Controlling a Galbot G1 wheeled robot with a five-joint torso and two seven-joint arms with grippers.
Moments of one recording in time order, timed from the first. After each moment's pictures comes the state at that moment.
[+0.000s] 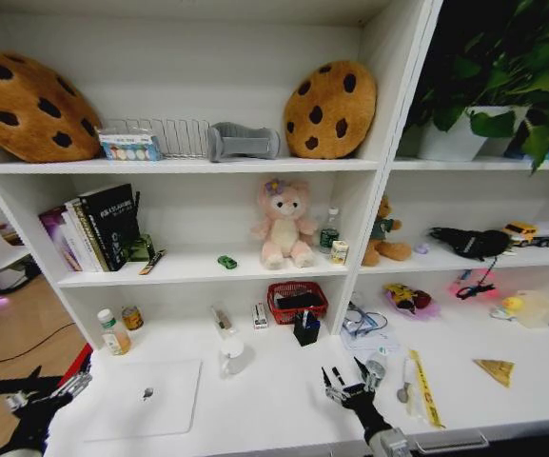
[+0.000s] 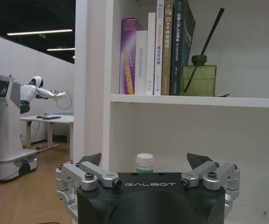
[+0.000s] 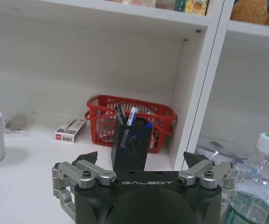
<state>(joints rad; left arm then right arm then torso) 1.98 -1.24 -1.07 -2.13 -0.64 -0.15 -0.05 -1.78 1.00 0.32 2.04 0.24 0.08 0.33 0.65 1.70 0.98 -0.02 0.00</state>
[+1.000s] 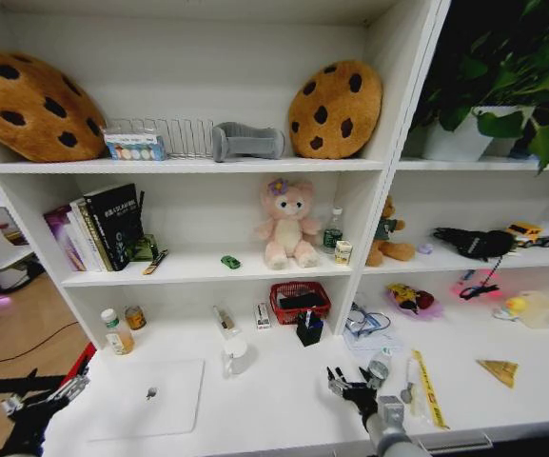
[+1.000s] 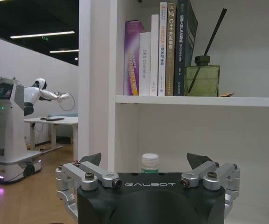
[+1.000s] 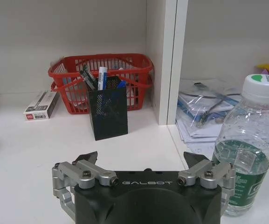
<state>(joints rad) 2.00 -1.24 -1.08 -2.13 -0.64 -0.16 -0.05 -1.67 0.94 0.31 2.08 0.60 -0.18 0.45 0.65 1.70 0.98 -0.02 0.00</state>
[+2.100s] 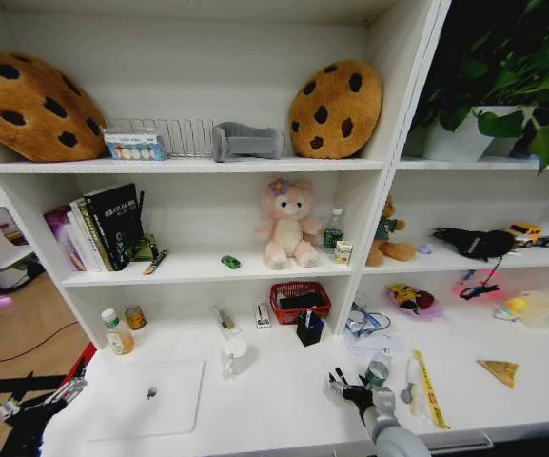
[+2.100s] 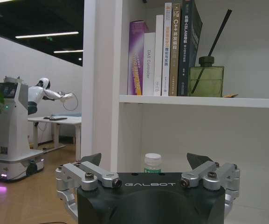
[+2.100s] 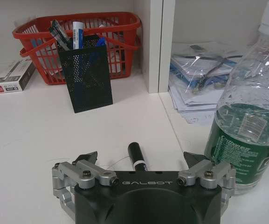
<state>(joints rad) 1.99 -1.26 -1.09 -2.12 -0.65 -0.17 -0.05 -1.52 0.93 0.26 1.91 0.74 -0.26 0.44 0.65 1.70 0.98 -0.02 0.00</state>
